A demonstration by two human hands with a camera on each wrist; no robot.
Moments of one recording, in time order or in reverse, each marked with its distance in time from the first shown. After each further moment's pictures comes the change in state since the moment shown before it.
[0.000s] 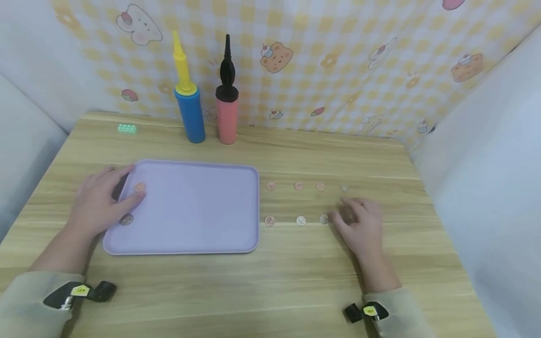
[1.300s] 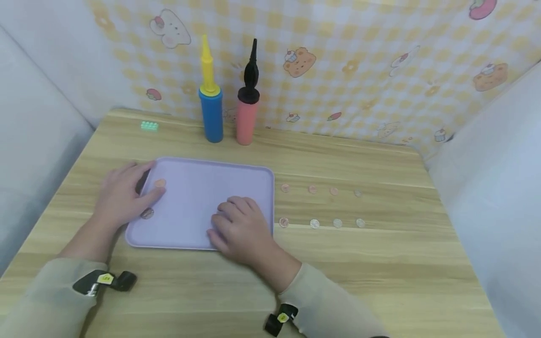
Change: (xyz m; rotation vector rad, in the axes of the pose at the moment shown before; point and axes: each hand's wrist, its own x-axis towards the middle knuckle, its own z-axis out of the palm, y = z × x) left_hand -0.001 0.000 -0.005 0.040 0.012 0.011; right_hand 0.030 -0.243 0.136 -0.049 -0.271 -0.619
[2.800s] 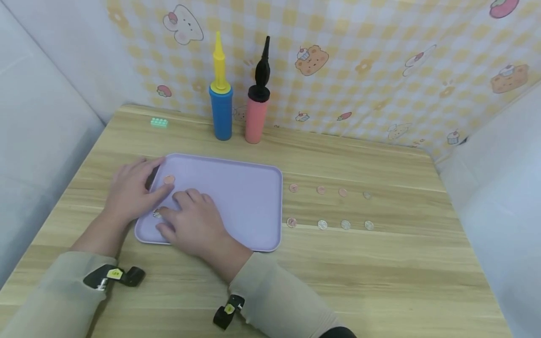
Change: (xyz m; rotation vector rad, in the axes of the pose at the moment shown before) left_hand -0.001 0.002 0.000 0.010 0.000 -0.016; right_hand 0.083 -0.069 0.047 -0.019 -0.471 0.092
